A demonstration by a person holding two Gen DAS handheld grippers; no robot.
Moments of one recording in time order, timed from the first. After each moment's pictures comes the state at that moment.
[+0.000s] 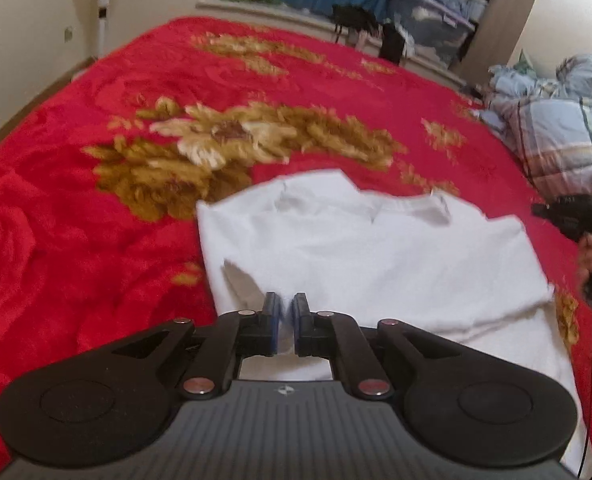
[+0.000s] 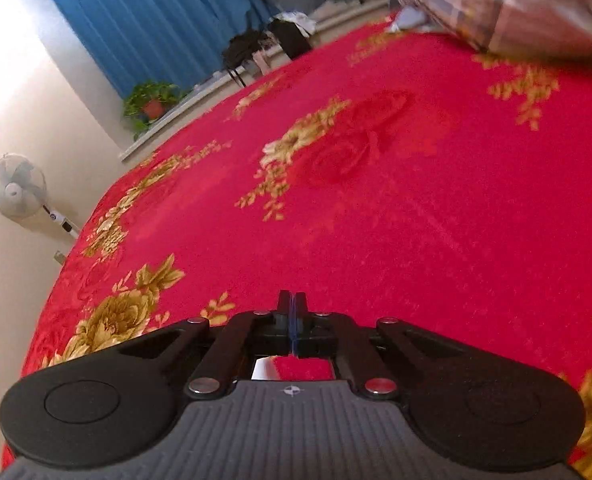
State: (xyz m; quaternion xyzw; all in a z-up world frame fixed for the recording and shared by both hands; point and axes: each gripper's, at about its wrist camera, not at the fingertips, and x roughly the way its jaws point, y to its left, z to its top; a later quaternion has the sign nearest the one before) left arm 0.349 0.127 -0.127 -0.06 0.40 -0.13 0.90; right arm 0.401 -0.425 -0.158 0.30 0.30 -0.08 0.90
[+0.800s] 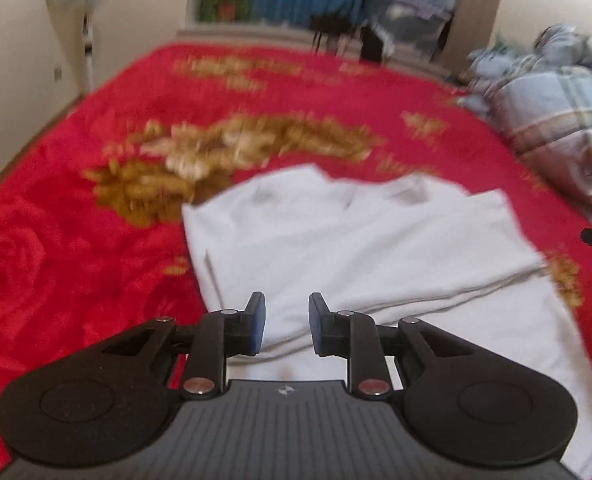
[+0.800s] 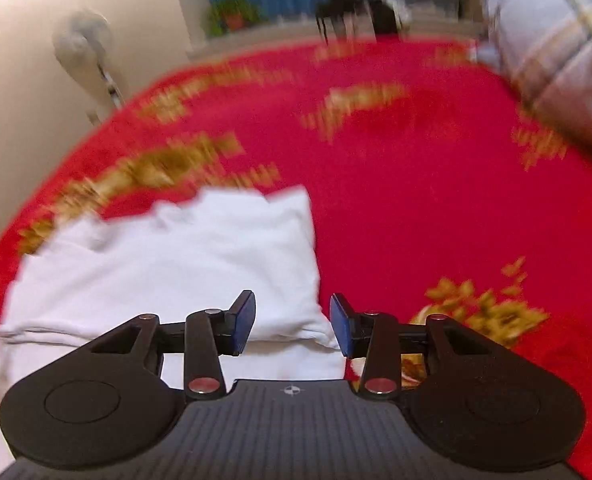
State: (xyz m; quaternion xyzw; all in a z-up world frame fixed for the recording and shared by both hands) left arm 0.296 0.104 -0.114 0.00 0.36 -0.14 0.92; right arm 0.250 -0.363 -0.101 0.11 0.36 0.01 0.93
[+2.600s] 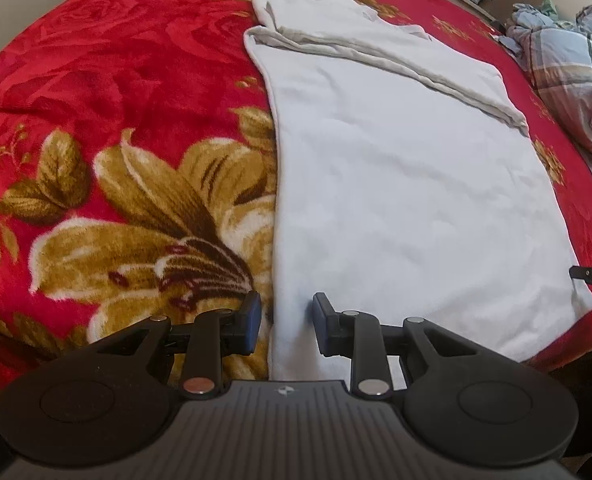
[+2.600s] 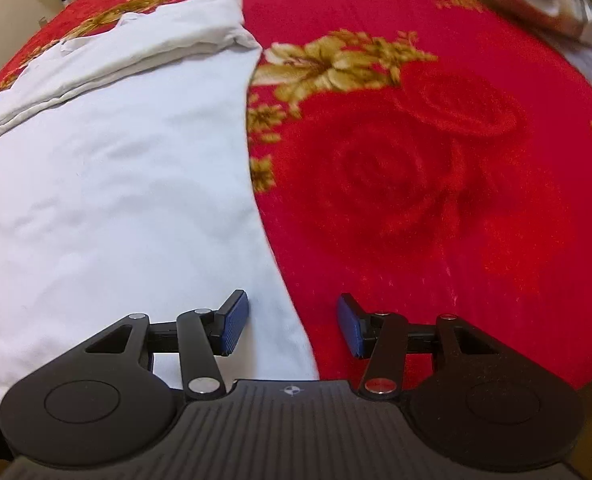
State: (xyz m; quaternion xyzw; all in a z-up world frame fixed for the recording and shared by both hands) left arm 0.085 0.132 -0.176 -0.06 0.52 -0.09 0.84; right arm 0.068 -0.358 -0.182 0.09 0.52 -0.06 0.84
